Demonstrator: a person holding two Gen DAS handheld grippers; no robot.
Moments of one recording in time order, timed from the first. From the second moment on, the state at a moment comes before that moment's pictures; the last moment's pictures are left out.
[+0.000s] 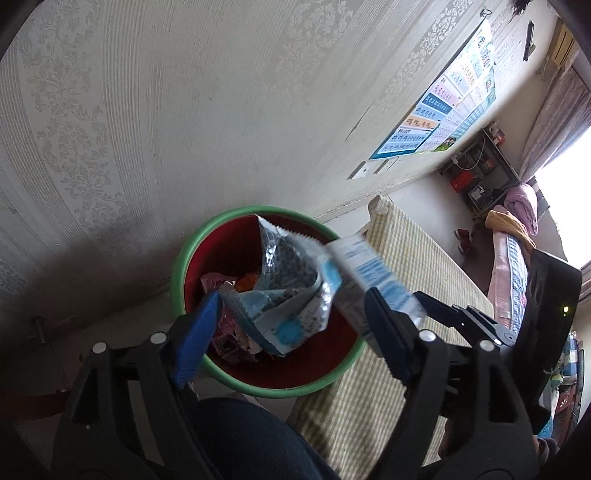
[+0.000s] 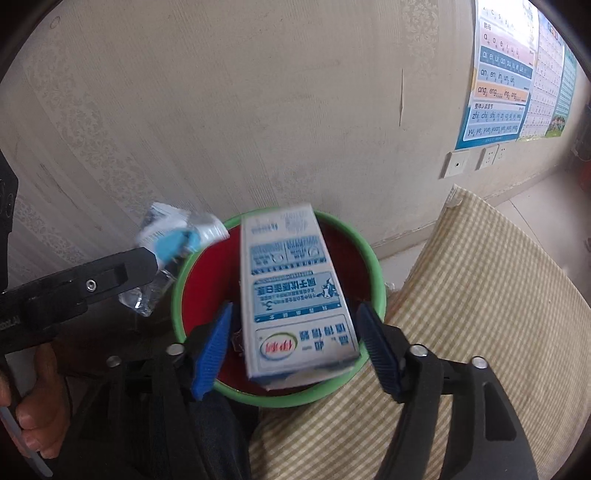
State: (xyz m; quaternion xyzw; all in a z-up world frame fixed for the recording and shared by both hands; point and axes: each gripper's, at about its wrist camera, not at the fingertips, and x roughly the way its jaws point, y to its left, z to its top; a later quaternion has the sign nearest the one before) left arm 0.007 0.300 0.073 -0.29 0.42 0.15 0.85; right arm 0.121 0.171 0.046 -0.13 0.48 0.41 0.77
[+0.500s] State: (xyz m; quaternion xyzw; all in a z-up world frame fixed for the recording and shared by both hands) left arm 0.016 0.241 0.089 -0.25 0.43 0.11 0.86; right arm 0.130 0.057 0.055 -0.08 0.48 0.32 0.81
